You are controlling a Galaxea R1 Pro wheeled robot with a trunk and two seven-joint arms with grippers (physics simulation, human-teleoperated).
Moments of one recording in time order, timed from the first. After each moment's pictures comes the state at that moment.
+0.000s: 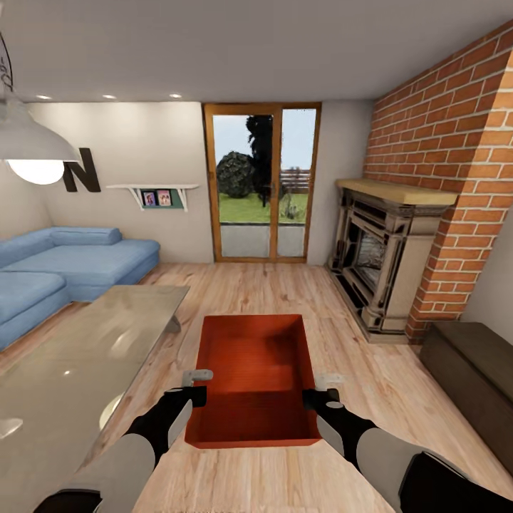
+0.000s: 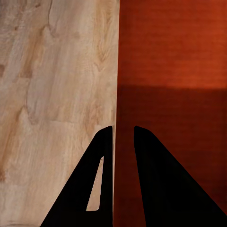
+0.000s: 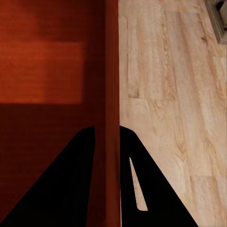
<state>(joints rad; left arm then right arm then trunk) -0.72 -0.10 0.00 -0.39 0.04 0.29 0.15 -0.81 0.08 0.86 -0.11 -0.79 -0.07 -0.20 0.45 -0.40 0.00</state>
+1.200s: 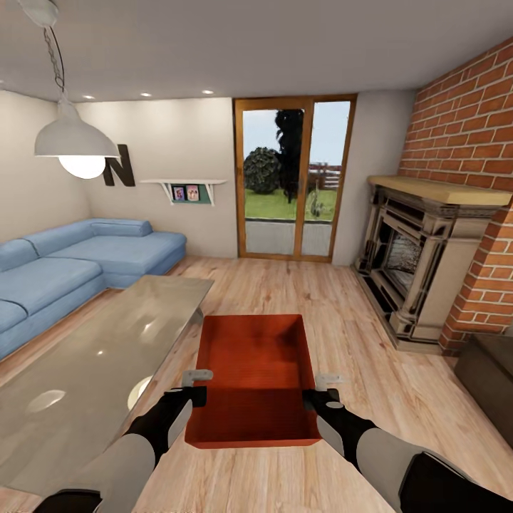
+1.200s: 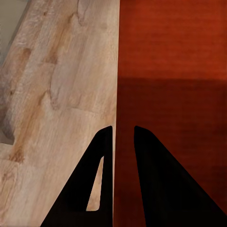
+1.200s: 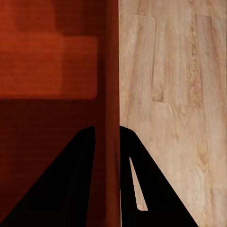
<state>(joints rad) -0.72 -0.10 0.00 -0.39 0.04 0.29 0.15 -0.81 0.08 0.86 -0.11 -0.79 -0.07 -0.20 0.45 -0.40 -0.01</state>
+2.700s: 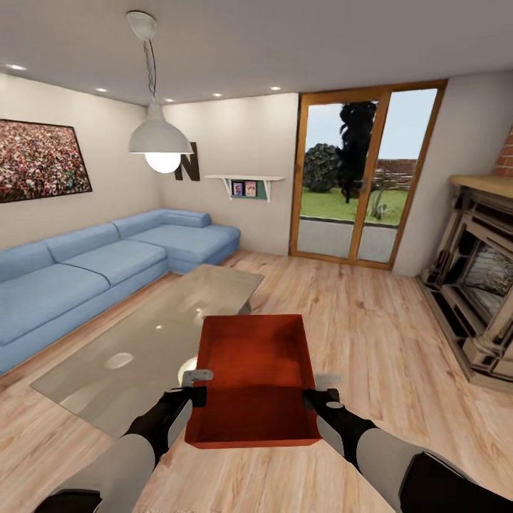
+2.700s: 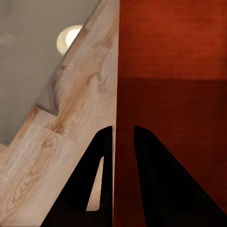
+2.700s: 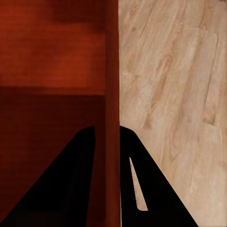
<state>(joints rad) -0.72 -0.10 0.00 -0.39 0.04 0.29 0.15 -0.81 0.08 0.85 -0.11 -0.79 -0.07 -0.20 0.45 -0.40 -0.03</state>
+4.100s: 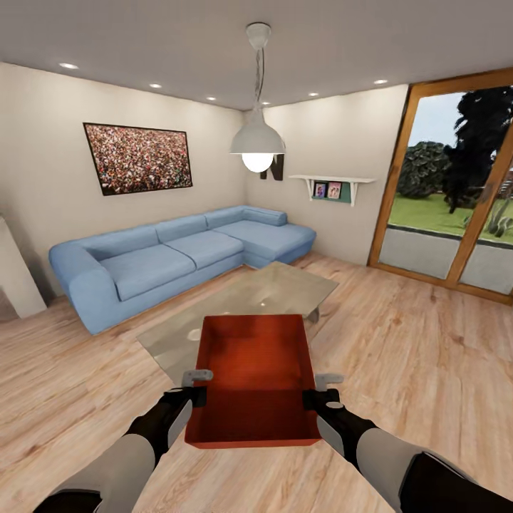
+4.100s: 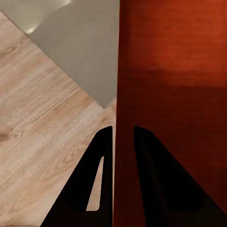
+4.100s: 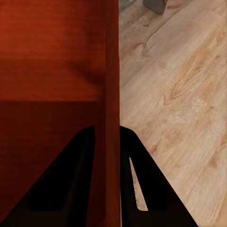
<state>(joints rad) -0.72 -0.10 0.00 -0.39 0.04 0.29 0.15 -0.81 0.08 0.85 -0.11 -0.79 -0.07 -0.20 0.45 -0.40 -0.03</state>
